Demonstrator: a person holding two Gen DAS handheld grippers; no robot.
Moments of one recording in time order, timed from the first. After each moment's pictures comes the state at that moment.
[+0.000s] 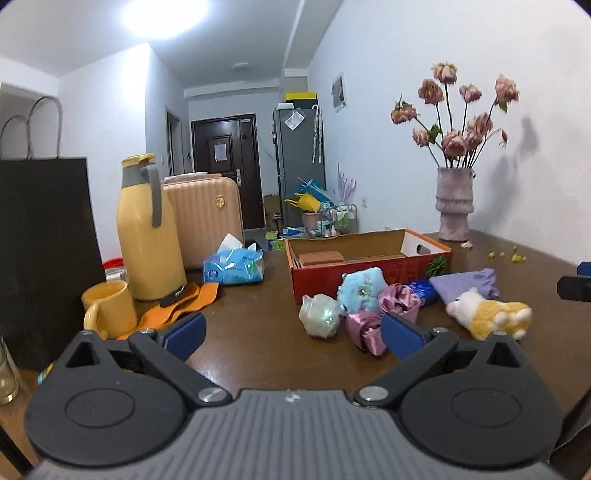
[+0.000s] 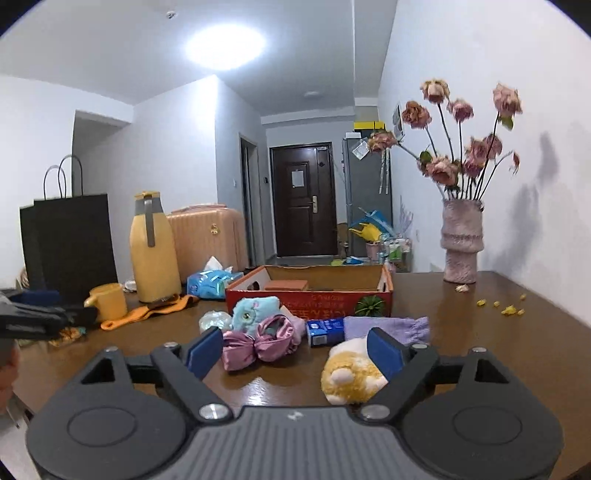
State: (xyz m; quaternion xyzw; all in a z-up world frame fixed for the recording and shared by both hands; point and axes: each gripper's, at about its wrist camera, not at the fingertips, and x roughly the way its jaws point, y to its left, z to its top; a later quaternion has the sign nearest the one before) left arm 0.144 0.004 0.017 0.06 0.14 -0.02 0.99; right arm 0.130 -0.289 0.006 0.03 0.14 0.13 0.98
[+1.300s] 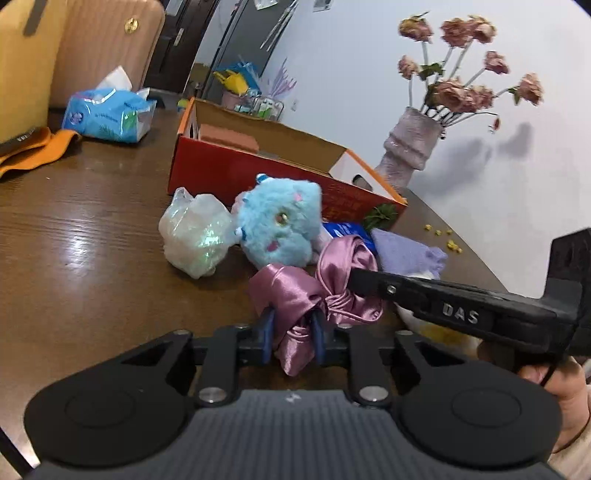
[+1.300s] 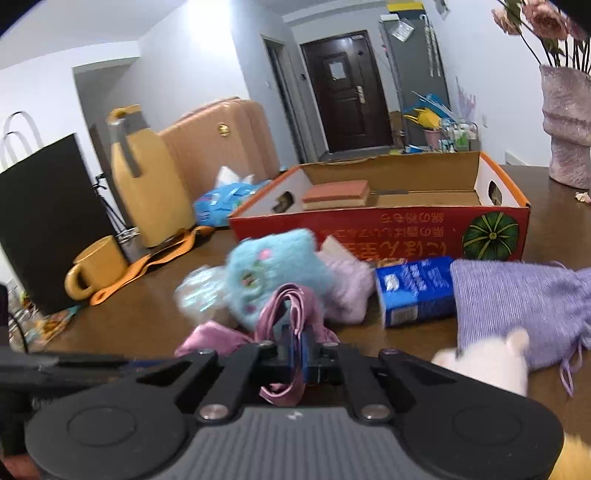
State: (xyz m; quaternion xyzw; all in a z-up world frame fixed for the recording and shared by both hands) left arm 0.302 -0.009 -0.058 -0.14 0.33 -0.19 0.91; right arm 0.330 -0.234 -0.047 0.06 0.30 0.23 0.92
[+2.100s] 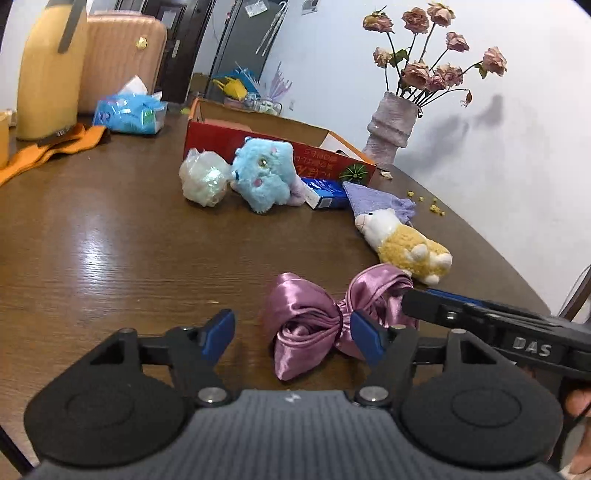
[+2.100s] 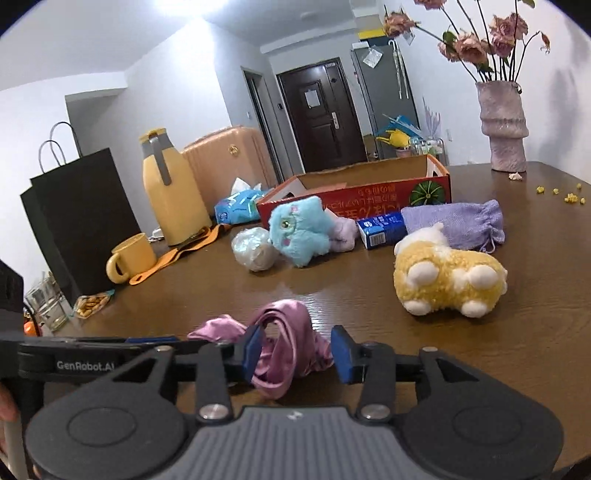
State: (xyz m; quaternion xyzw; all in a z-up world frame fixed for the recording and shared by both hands) left arm 0.194 -0.008 -0.059 -0.11 0.33 -0.19 0.92; right arm 0.179 -0.253 -0.050 0.10 0.27 0.19 0.94
